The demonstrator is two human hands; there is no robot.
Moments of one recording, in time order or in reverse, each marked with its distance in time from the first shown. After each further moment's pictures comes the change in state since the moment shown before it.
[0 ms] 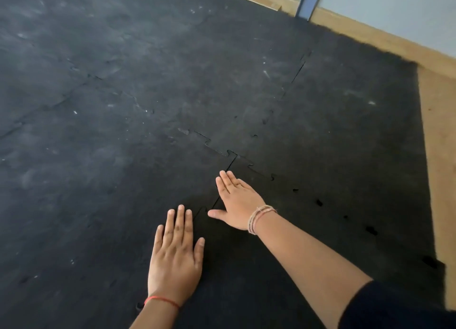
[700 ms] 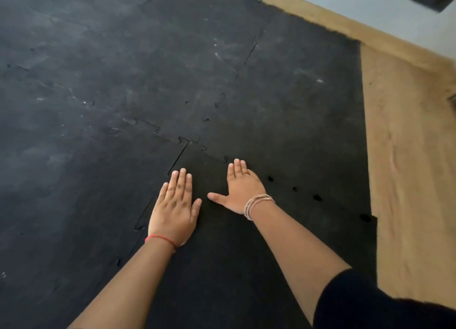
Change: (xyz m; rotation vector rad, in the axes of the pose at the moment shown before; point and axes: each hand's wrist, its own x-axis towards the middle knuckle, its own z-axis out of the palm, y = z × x) left_hand 0.057 0.071 0.007 0.083 -0.075 0.309; right_hand -0.054 0.068 0.019 0.154 -0.080 0.390
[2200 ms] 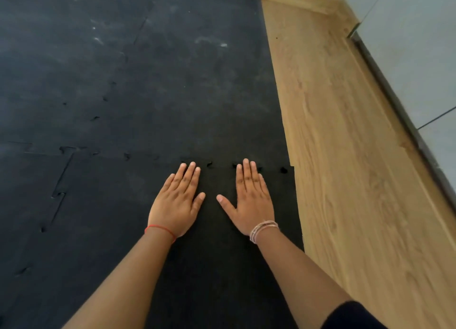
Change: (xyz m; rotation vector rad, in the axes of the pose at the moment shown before) left_hand 0.029 0.150 0.029 -0.003 -0.083 0.465; right_hand -0.105 0.136 0.109 0.261 0.400 0.375
